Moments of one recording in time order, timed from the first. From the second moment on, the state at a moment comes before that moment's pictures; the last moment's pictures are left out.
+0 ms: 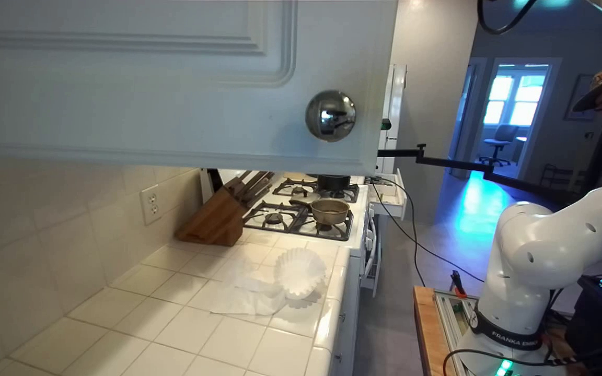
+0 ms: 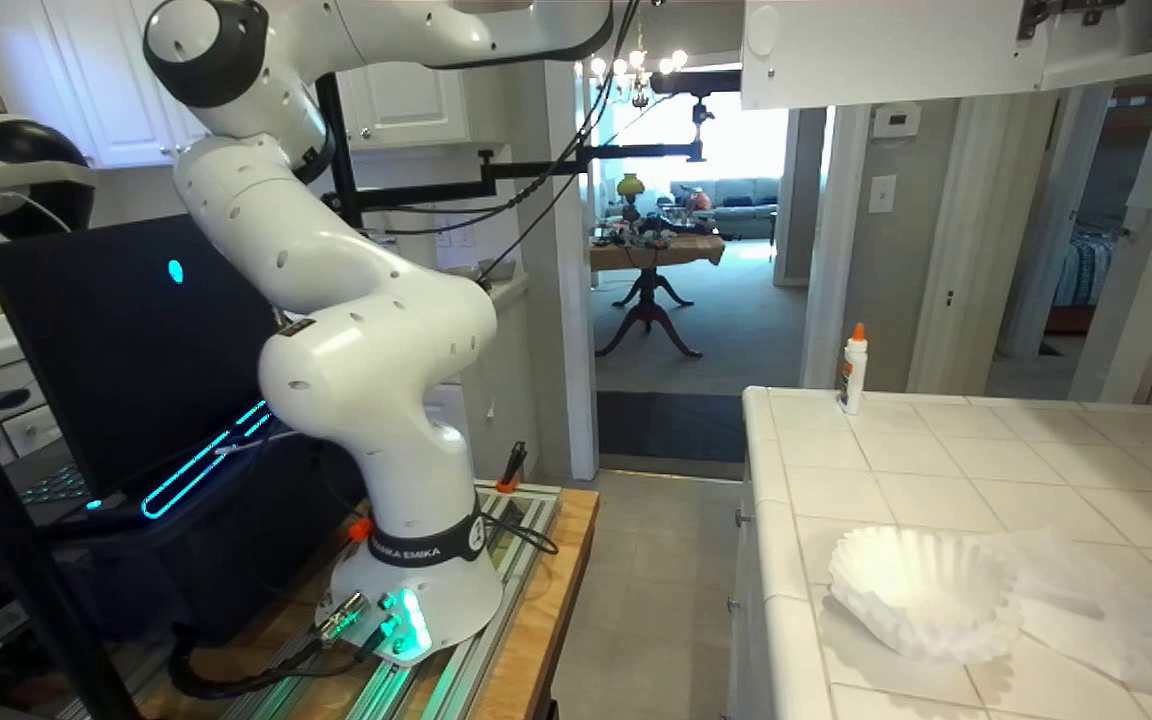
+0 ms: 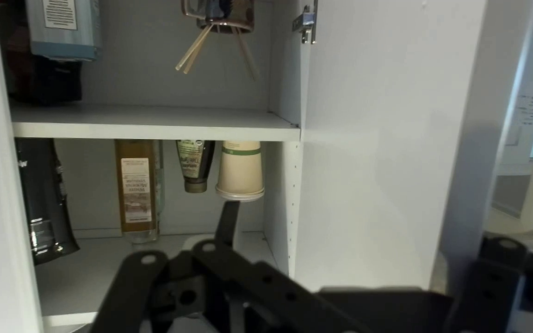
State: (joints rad) arm -0.26 -0.93 0.73 -2.12 -0.06 2.84 0.56
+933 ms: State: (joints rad) arm -0.30 -1.00 0.60 -2.14 -0.06 2.74 0.62
